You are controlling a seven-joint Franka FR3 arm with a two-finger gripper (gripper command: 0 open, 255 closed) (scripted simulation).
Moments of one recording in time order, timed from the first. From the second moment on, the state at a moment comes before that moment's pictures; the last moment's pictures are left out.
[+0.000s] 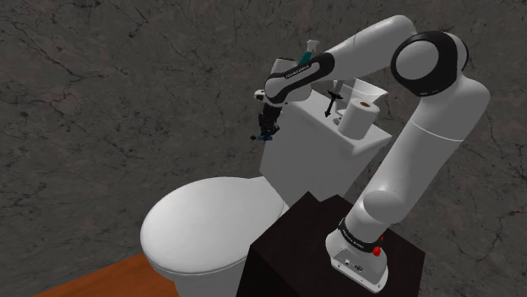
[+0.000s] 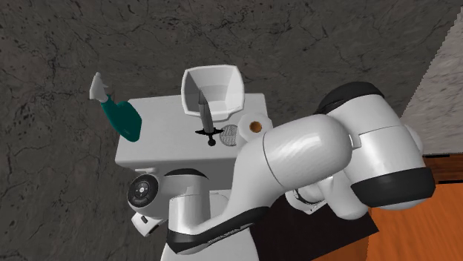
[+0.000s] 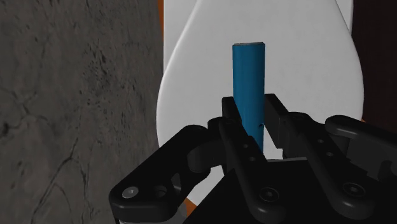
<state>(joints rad) 0.01 0.02 -0.18 -2.28 0.07 2.33 -1.51</state>
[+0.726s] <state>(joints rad) 0.01 -0.06 -0.18 -2.22 0.05 2.18 -1.48</state>
